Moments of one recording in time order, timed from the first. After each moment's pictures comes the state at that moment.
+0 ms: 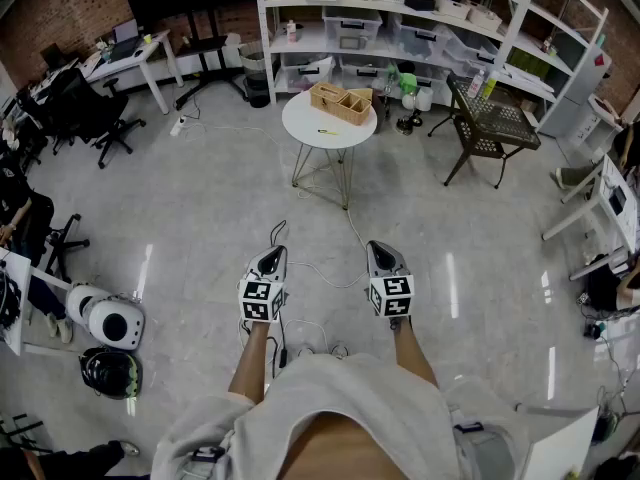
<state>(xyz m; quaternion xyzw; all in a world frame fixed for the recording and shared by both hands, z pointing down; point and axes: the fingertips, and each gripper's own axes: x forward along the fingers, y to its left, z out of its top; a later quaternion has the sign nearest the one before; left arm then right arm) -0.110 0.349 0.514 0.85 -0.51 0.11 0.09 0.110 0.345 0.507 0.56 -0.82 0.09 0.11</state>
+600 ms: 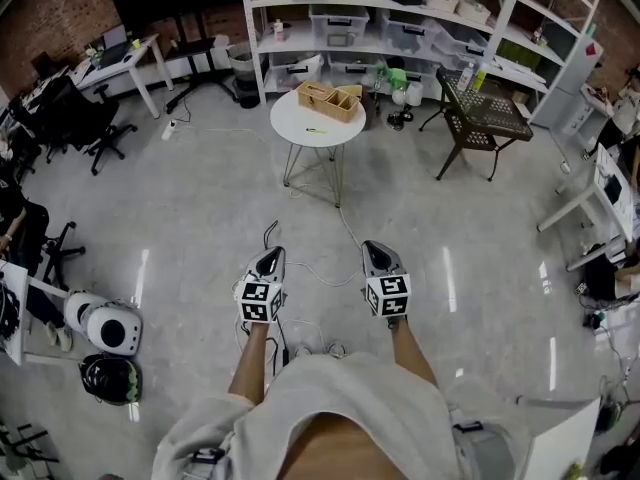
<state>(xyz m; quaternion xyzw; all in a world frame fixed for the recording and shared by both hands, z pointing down) -0.087 0.348 0.522 0.85 -0.50 0.11 0.10 0.126 0.350 0.515 0.56 -0.82 0.10 0.11</state>
